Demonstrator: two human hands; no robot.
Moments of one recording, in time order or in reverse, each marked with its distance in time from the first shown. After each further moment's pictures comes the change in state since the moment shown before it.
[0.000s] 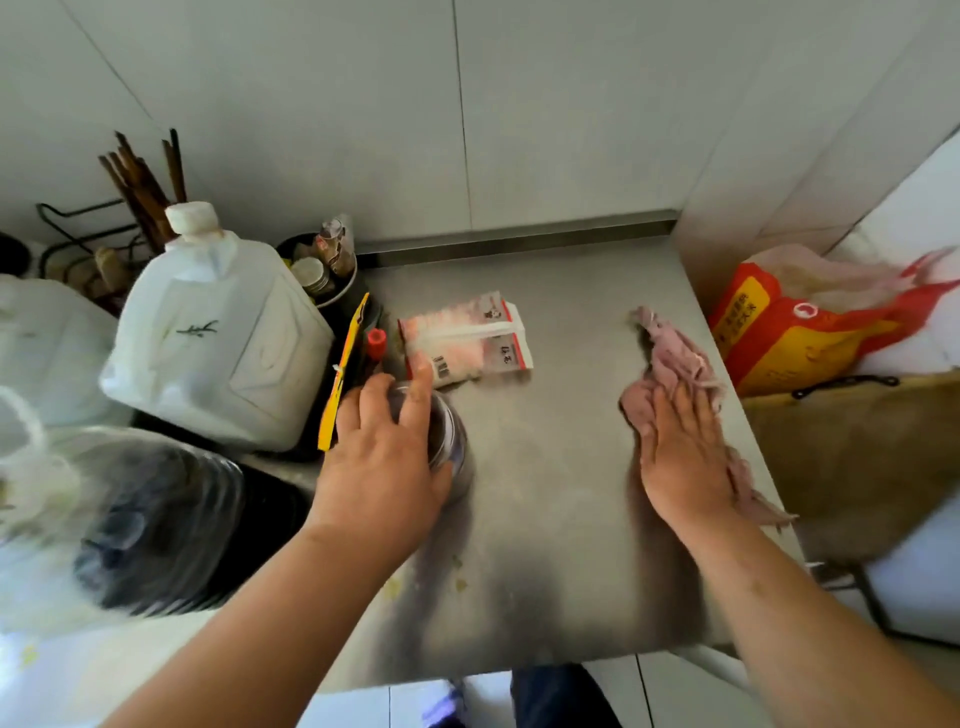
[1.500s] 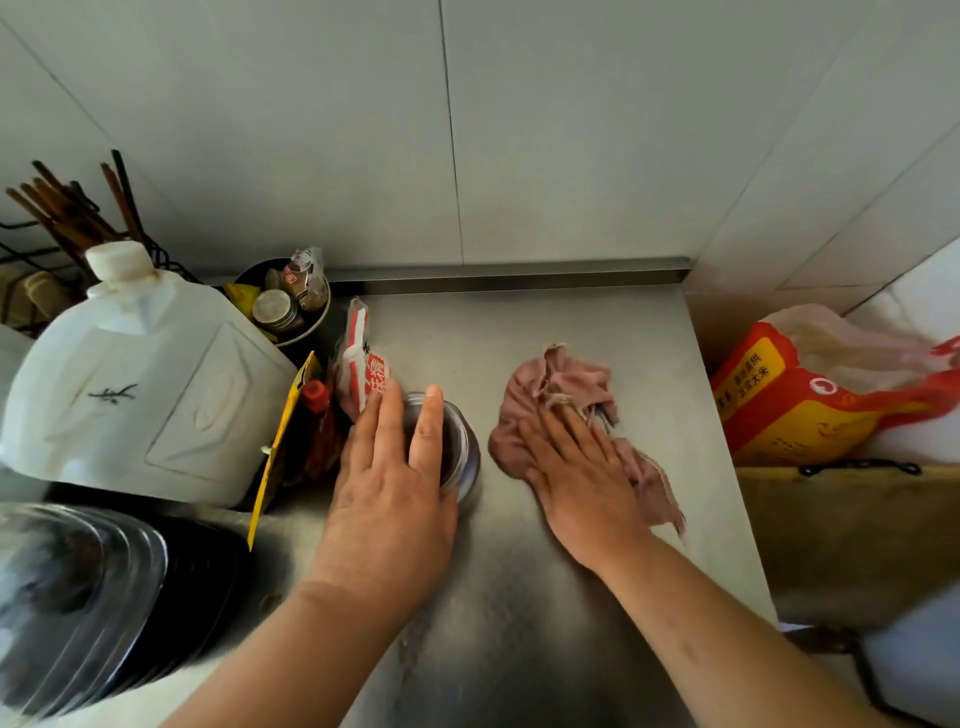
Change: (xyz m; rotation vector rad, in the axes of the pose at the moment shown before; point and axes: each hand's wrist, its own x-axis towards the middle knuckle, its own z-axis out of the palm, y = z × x) left_hand 0.040 0.044 0.007 -0.107 0.064 -0.021; right_hand 0.043 -0.065 0.001 -0.095 -0.147 -0.529
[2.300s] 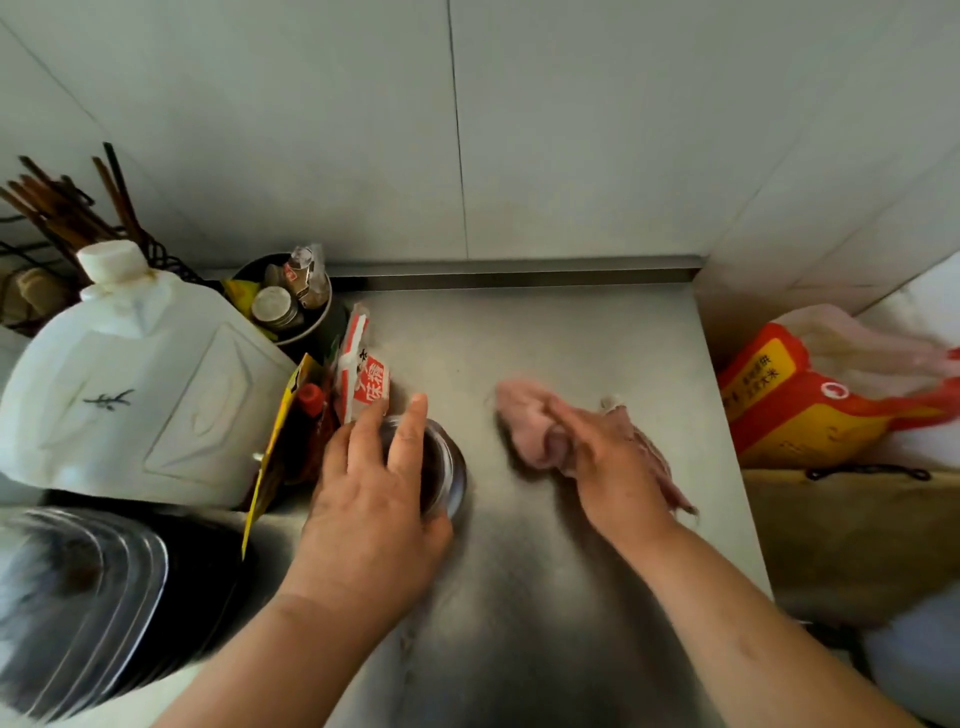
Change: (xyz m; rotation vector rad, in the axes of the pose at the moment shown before) left_hand 0.000 -0.009 -0.013 -0.008 -0.121 -0.060; right_hand 0.007 0.004 -0.032 1.003 0.129 0.075
